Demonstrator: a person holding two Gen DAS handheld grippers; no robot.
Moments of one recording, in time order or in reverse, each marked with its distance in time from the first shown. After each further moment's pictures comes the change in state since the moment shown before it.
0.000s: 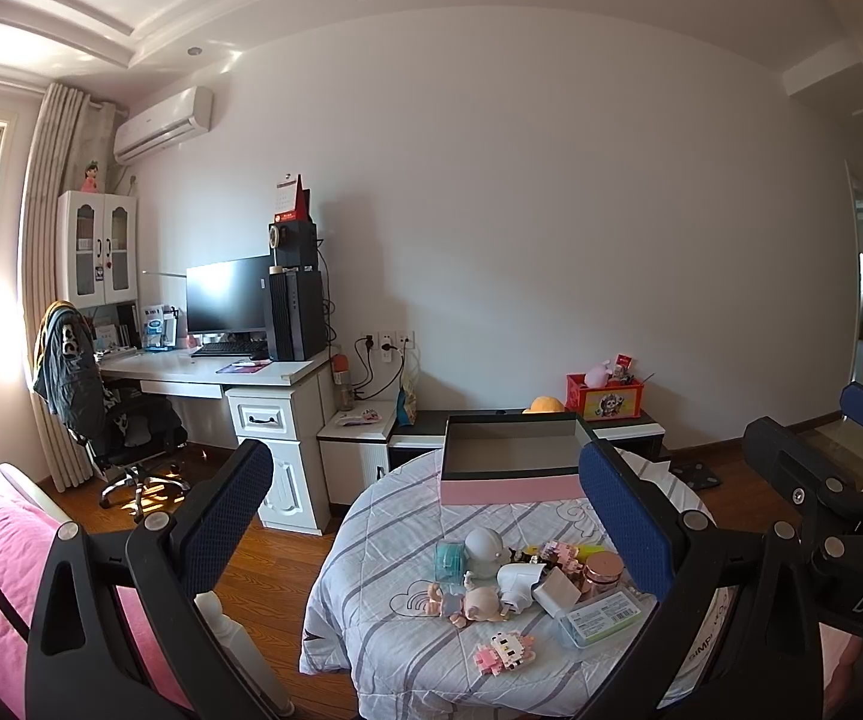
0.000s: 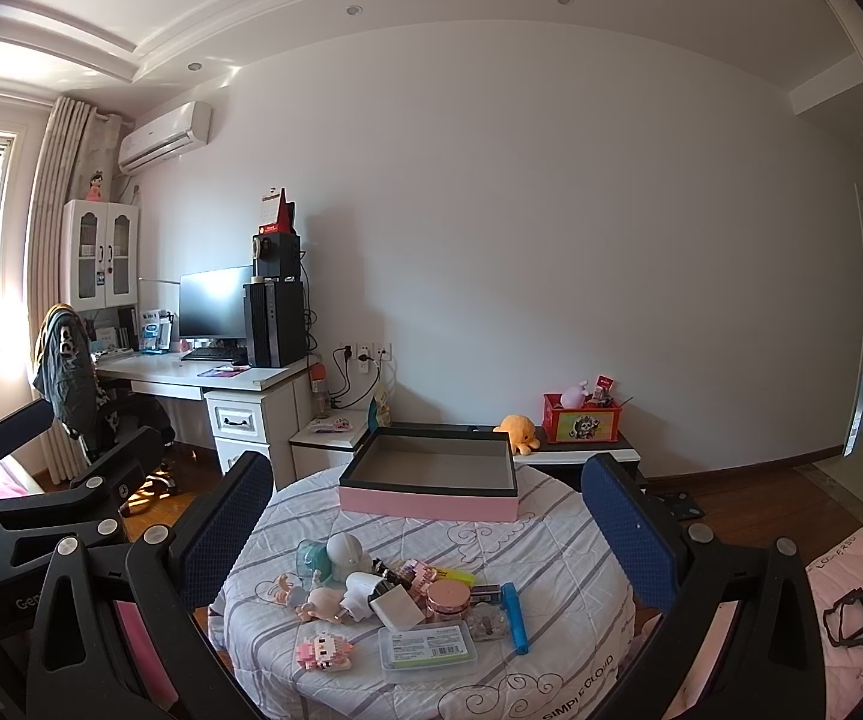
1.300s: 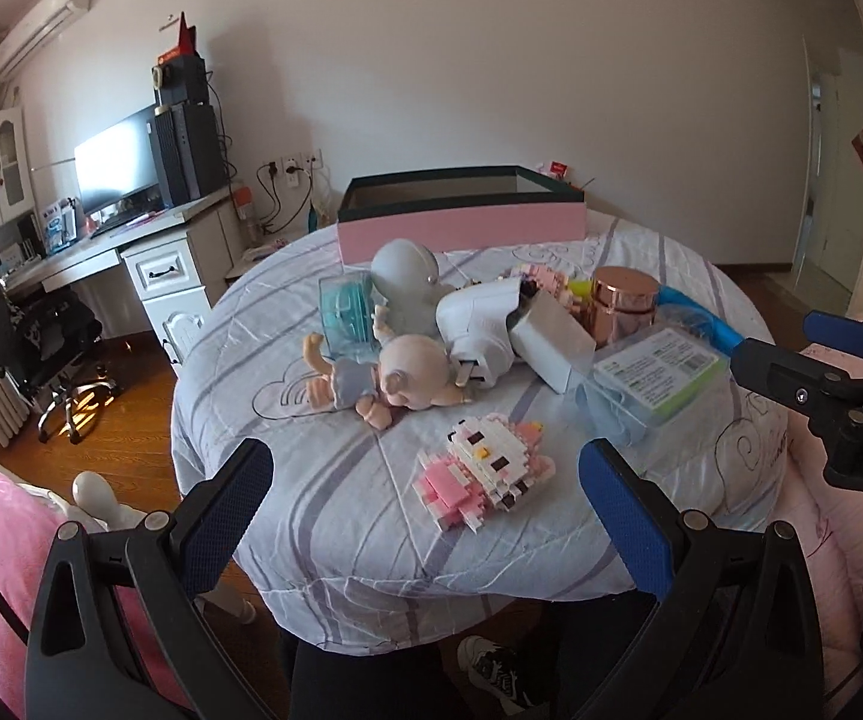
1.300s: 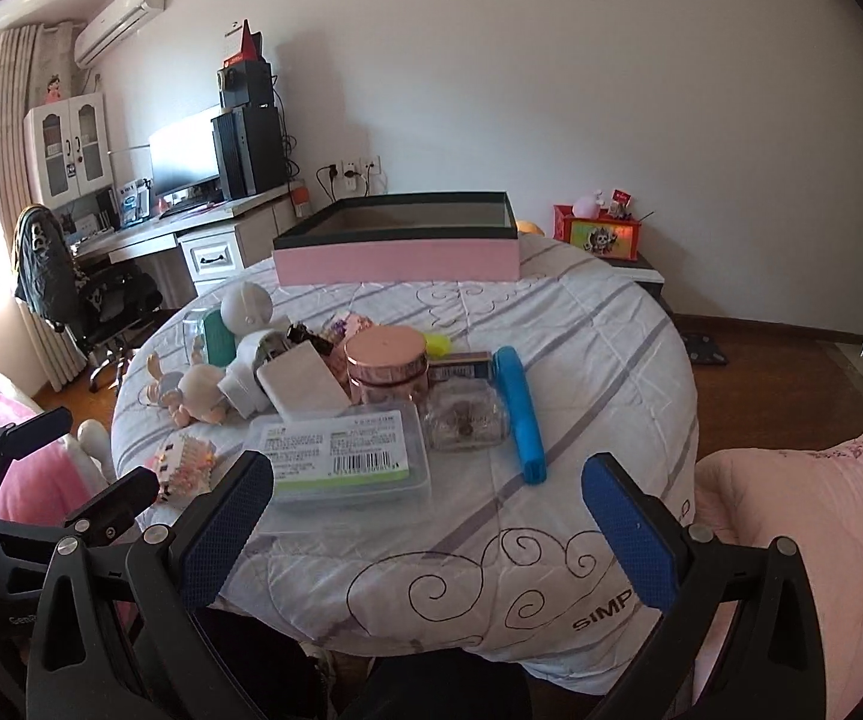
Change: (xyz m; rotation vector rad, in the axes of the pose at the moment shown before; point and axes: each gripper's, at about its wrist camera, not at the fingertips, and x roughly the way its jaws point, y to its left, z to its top) left arm 0.143 -0.036 -0.195 0.115 0.407 -0.195; right arm 0.134 -0.052 -0.166 0.061 0.420 0.044
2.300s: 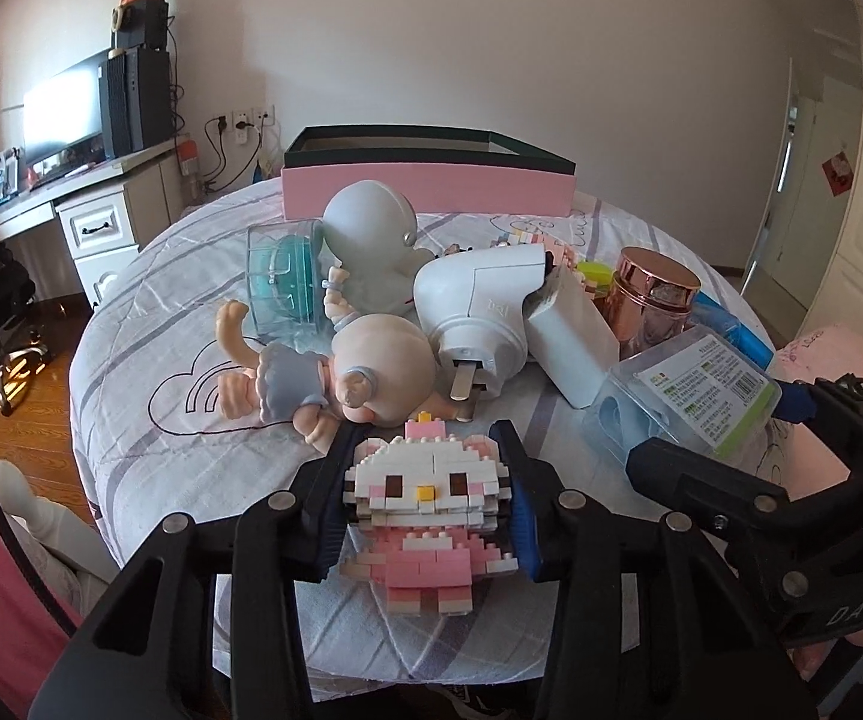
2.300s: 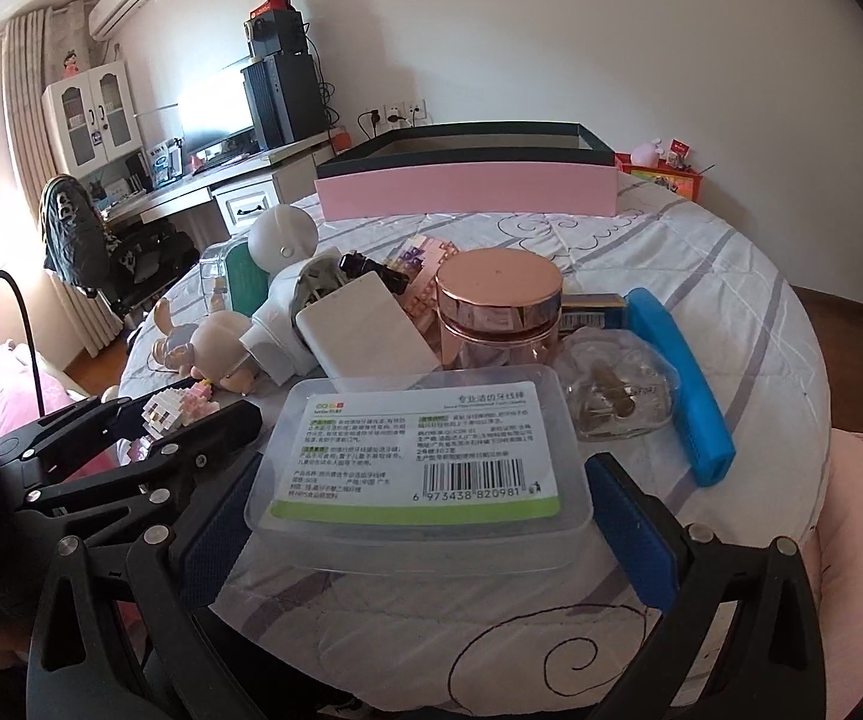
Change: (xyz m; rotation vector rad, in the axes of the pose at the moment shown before) left arm 0.066 0.017 0.007 -0.062 0.067 -0.162; right arm 0.071 0.032 -0.008 -0.013 0.123 0.114
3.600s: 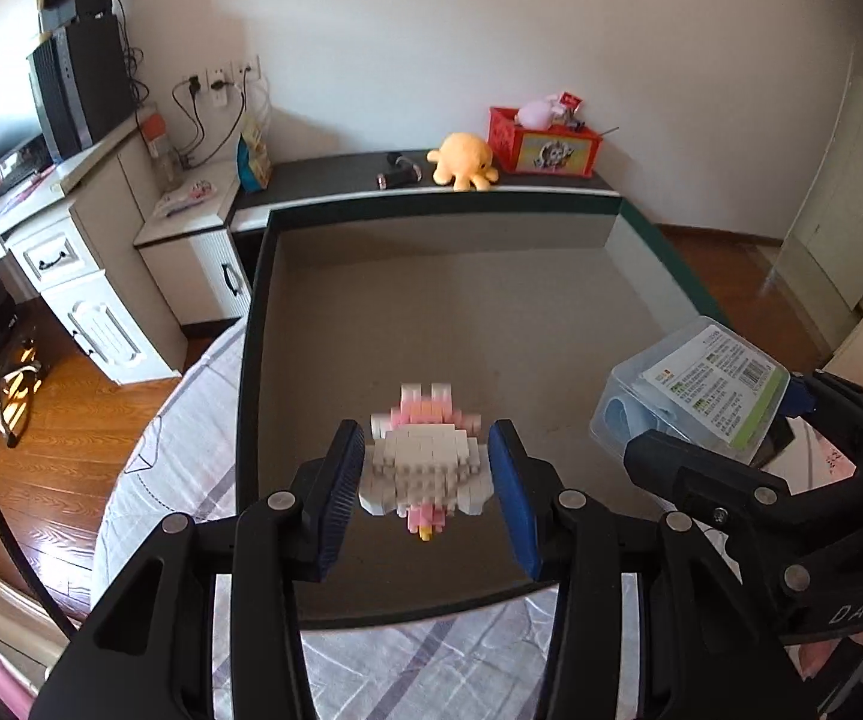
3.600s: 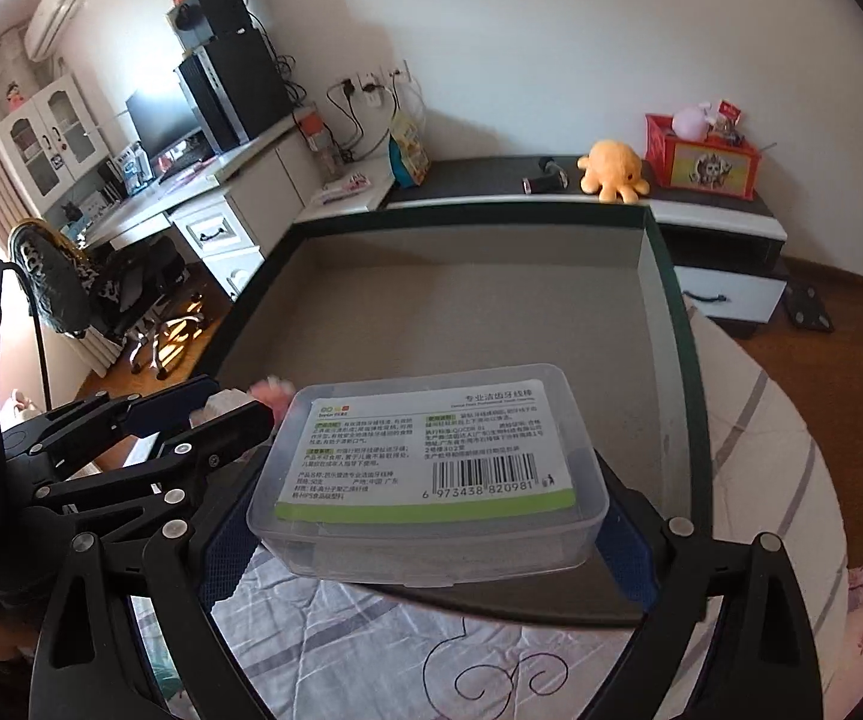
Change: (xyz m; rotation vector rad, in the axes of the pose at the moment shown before) left arm 0.232 0.057 0.266 -0.002 0.261 0.036; right arm 0.189 -0.077 0.260 0.093 0.195 0.084
